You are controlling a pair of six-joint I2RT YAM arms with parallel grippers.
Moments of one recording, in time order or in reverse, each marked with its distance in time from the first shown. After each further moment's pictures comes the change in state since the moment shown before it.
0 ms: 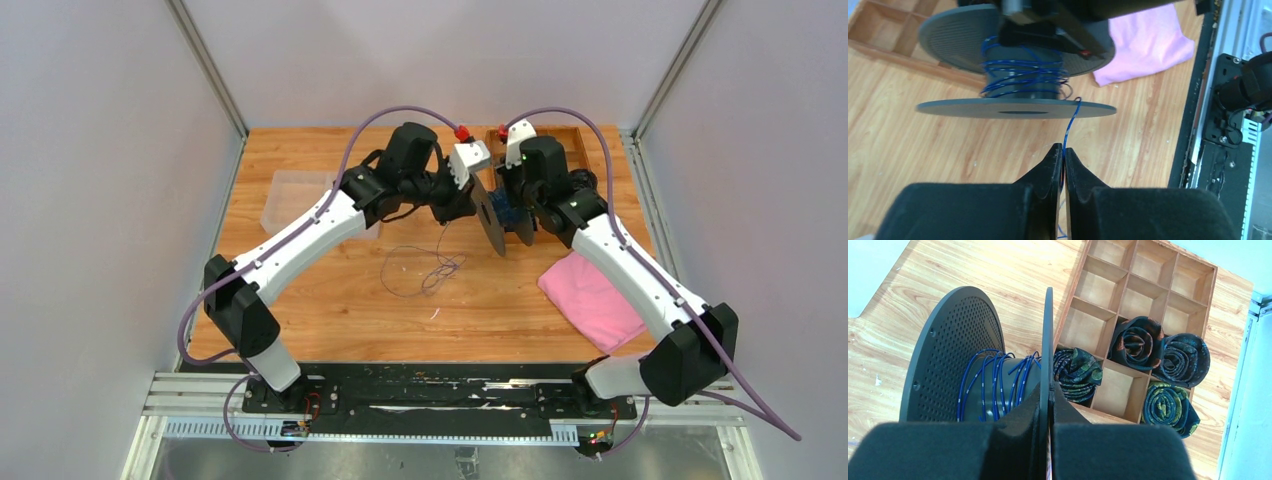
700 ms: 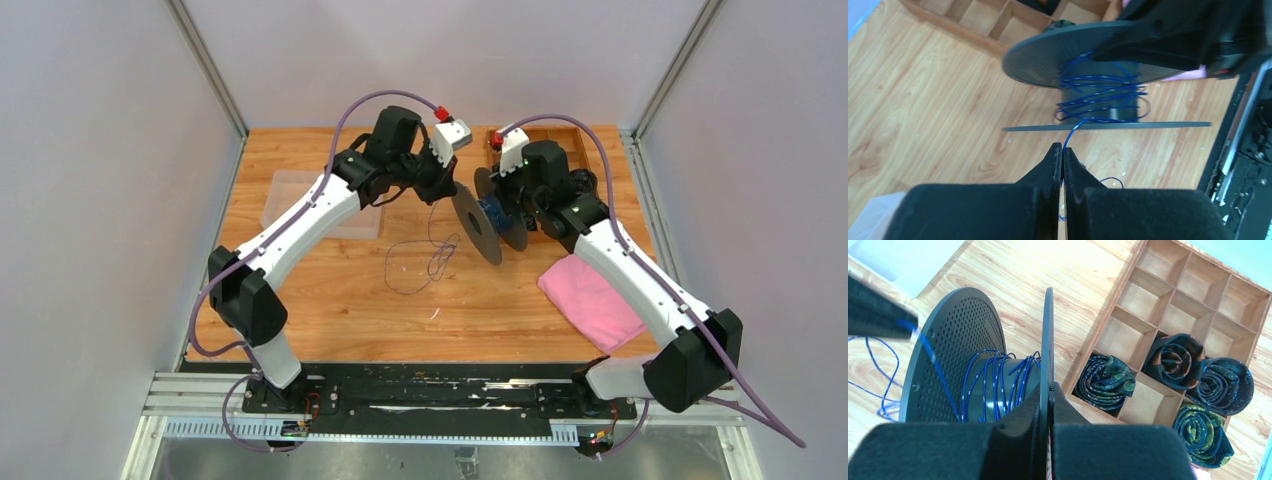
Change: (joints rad) left arm 0.117 0.061 0.093 -0.081 -0.049 -0.005; right arm 0.003 -0.034 -0.041 0.022 -0.161 -0.026
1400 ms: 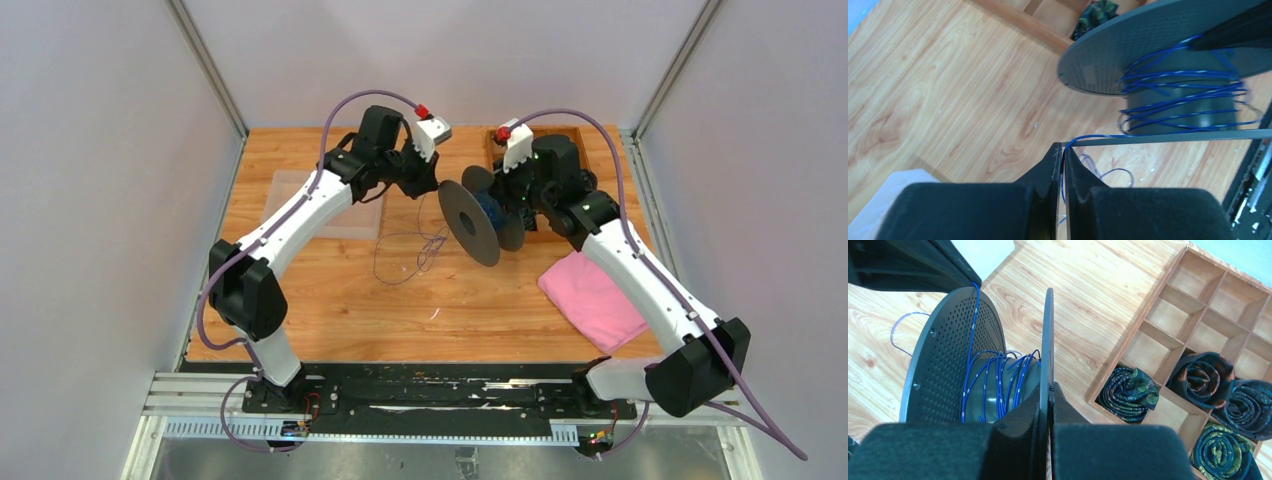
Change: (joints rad) left arm 0.107 0.019 -0.053 0.045 0.002 0.023; right arm -0.022 -0.026 0.024 -0.031 -0.182 0.023
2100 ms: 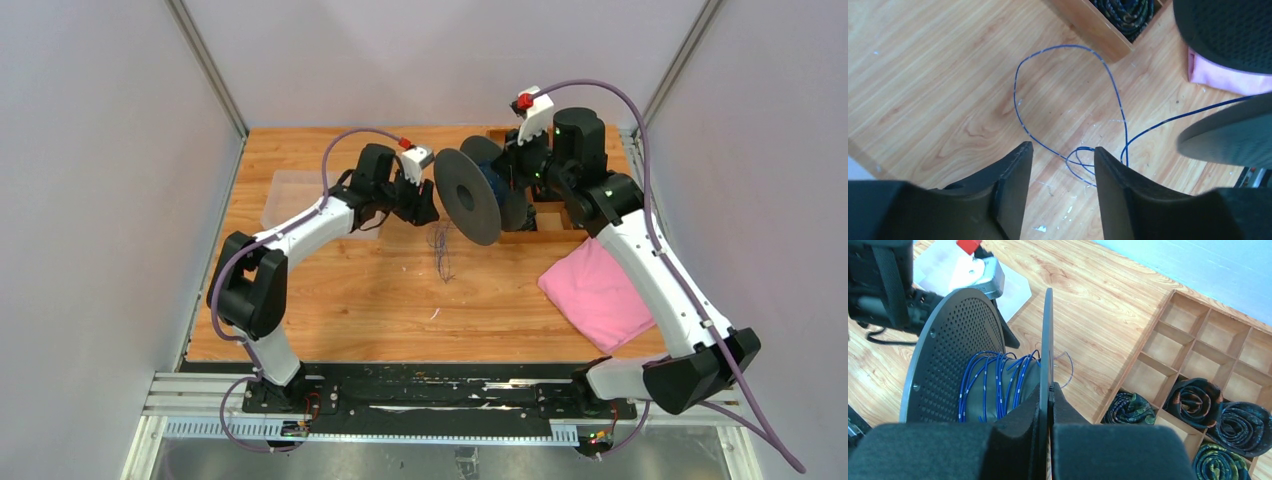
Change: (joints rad) left arm 0.053 0.002 -0.343 0.325 0.017 -0.211; right arm -0.036 0.010 0.217 -0.077 -0.076 0.074
